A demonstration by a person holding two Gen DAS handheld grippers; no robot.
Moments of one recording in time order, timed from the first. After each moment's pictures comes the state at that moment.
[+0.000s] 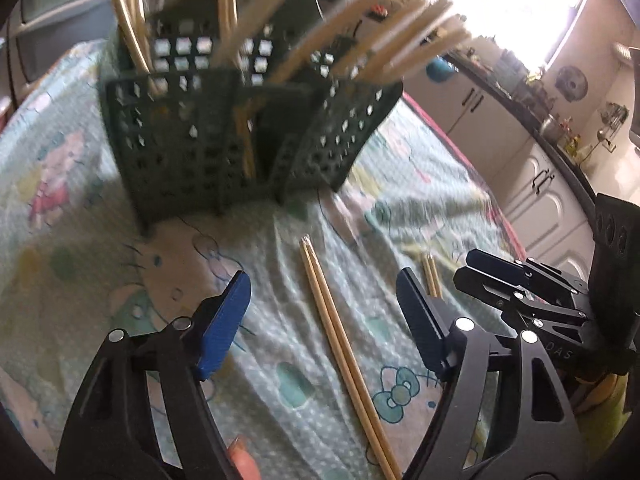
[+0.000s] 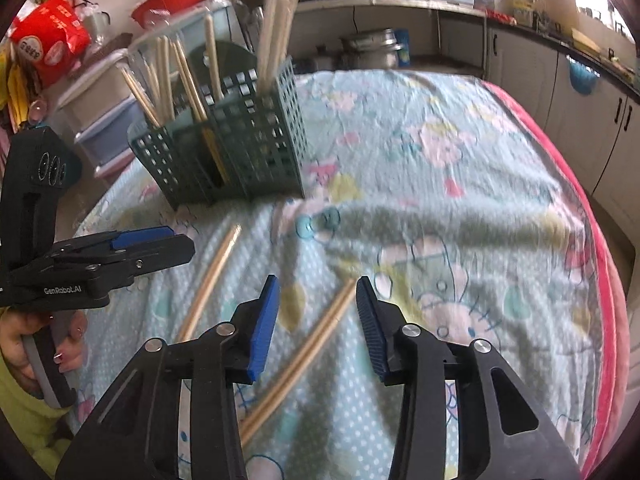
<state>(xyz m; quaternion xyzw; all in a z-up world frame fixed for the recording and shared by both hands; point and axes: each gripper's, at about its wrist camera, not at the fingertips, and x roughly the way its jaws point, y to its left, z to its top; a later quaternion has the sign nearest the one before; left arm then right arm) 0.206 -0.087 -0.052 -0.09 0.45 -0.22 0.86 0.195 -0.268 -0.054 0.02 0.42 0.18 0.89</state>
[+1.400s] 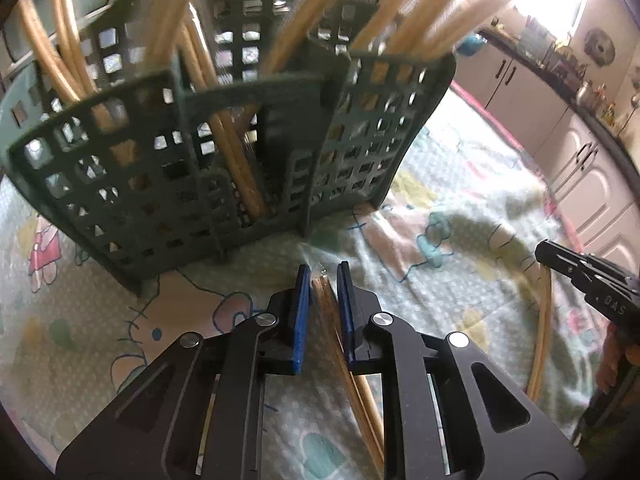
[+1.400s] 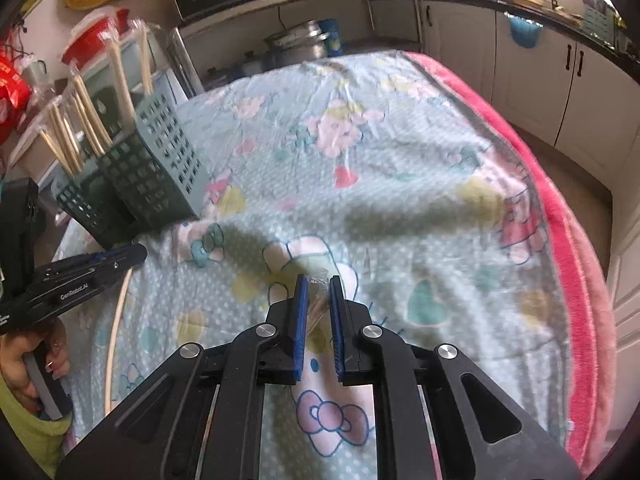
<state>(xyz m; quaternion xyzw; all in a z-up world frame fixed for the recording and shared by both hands) 0.251 -0.096 -0.057 -0.02 0.46 -0.17 0.87 0.217 -0.338 -0.065 0.08 0.42 0.09 0.90</state>
